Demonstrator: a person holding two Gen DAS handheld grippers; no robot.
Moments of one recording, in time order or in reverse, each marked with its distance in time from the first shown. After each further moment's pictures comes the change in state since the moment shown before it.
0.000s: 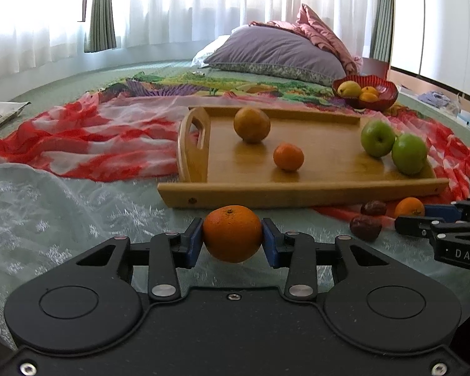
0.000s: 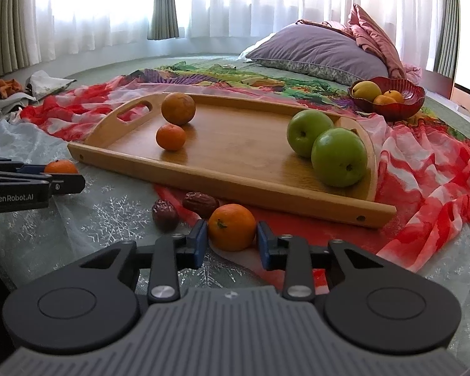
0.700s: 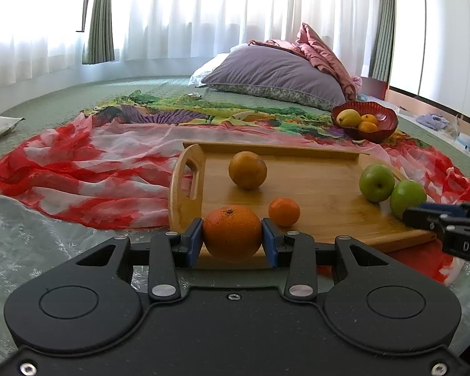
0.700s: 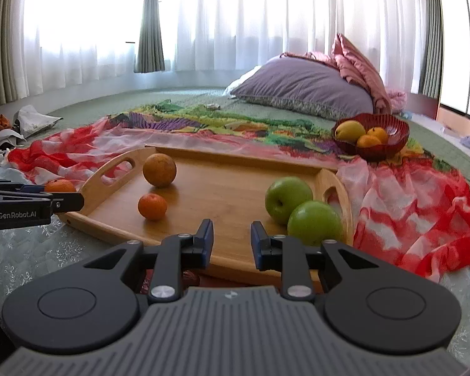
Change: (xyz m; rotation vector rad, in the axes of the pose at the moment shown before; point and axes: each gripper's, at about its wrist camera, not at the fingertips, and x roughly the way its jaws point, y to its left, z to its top) left arm 0.011 0.000 0.044 -0.023 -0.053 -0.023; right arm -0.009 -0.012 0.048 0.027 -0.105 -0.046
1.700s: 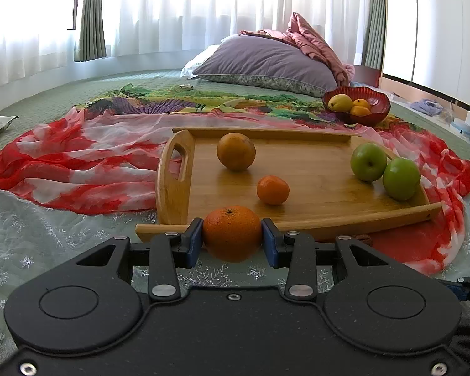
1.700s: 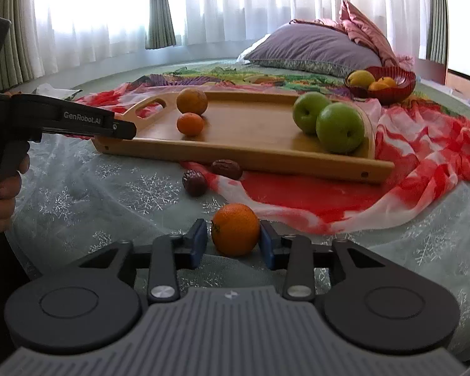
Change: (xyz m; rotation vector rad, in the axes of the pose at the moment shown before) left arm 0.001 -0.010 -0.015 0.032 0.028 -0.012; right arm -0.033 0.028 -0.080 0.040 0.077 0.048
